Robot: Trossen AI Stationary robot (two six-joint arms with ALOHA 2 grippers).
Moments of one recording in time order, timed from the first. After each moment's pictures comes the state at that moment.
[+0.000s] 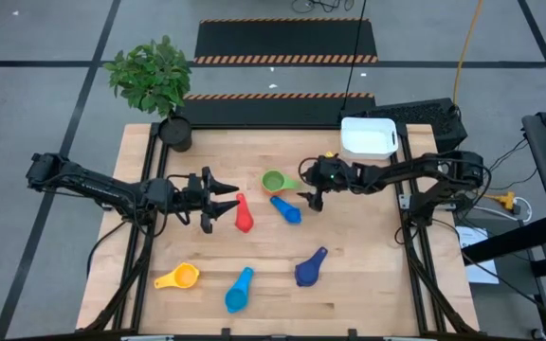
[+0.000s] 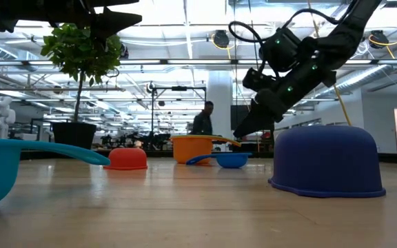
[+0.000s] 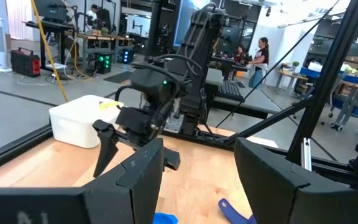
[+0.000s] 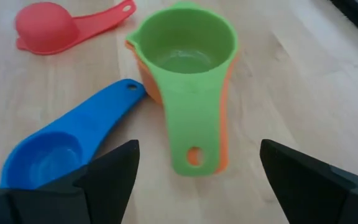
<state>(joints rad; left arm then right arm) -0.18 0.95 0.40 0.60 -0.27 -0.18 -0.28 1.55 0.58 0.31 -0.03 -0.04</state>
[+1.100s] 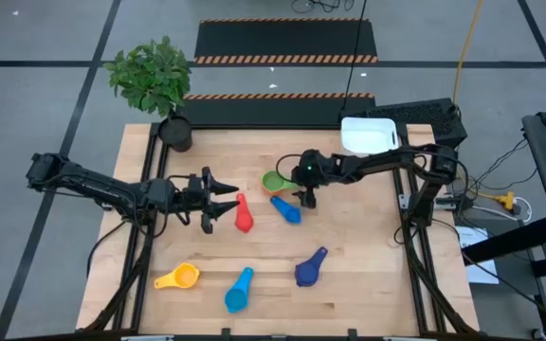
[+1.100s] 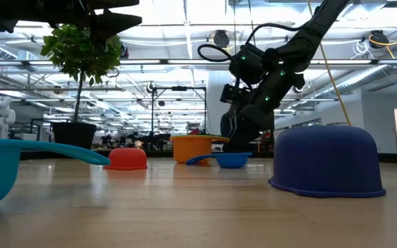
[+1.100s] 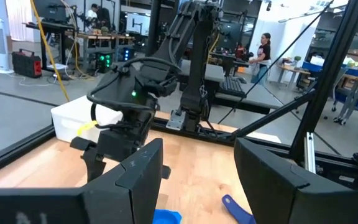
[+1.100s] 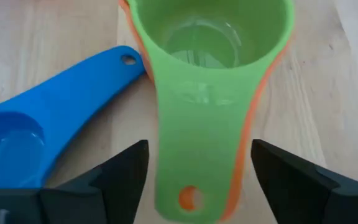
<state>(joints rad) -0.18 0.95 0.40 0.59 -0.27 -0.16 -0.33 1.76 0.85 0.02 -0.13 -0.23</state>
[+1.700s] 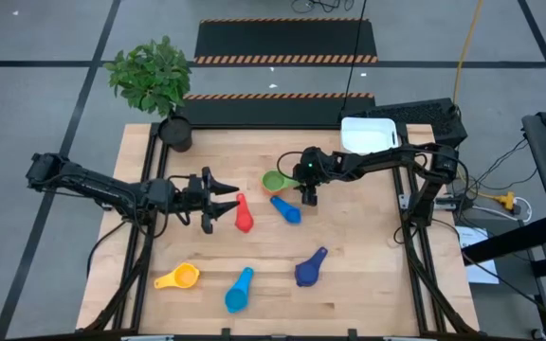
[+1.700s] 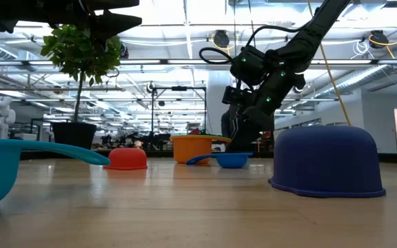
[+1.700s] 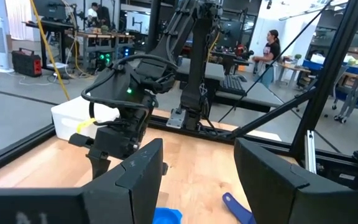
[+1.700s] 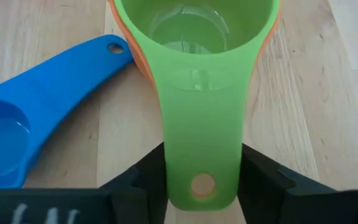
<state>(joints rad) -0.18 0.95 0.40 0.58 -0.27 -0.16 -0.35 1.75 0.85 0.00 -0.14 -0.25</state>
